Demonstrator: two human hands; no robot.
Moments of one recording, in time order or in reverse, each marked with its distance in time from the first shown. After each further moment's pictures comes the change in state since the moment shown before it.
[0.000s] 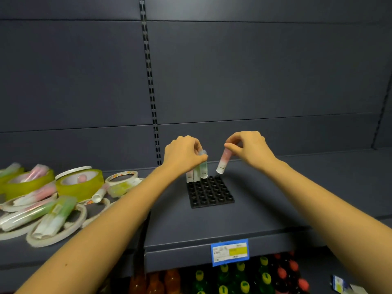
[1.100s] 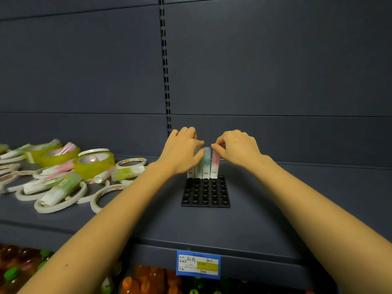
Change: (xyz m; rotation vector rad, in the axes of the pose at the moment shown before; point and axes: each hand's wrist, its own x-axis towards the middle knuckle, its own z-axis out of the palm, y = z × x) left_hand 0.009 -0.003 0.028 0.471 0.010 0.089; right_hand 0.047 0.013 0.041 -0.152 -0.140 -0.262
